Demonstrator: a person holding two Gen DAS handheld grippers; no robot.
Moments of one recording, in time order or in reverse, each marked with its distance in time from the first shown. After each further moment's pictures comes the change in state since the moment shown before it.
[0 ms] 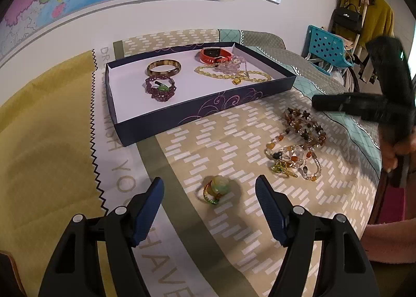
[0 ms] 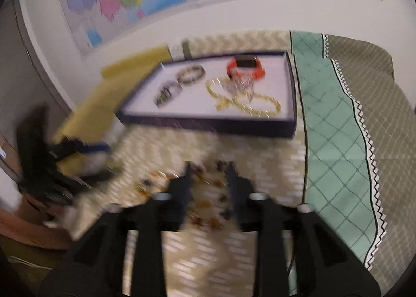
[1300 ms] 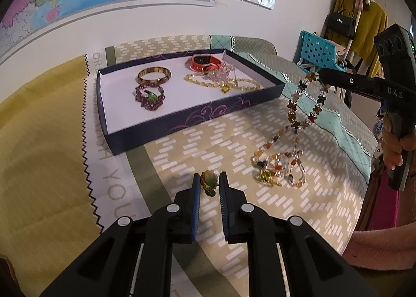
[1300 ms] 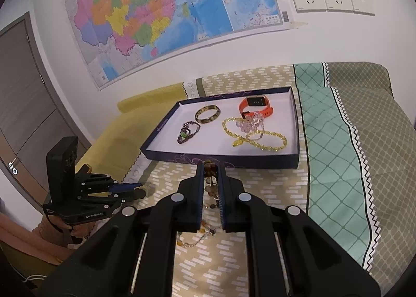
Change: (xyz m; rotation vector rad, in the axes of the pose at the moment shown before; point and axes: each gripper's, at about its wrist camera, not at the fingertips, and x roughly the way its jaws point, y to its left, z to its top) left arm -0.006 -0.005 0.009 -0.004 -0.028 -0.049; right arm -0.060 0.003 0.021 0.088 -0.212 0.164
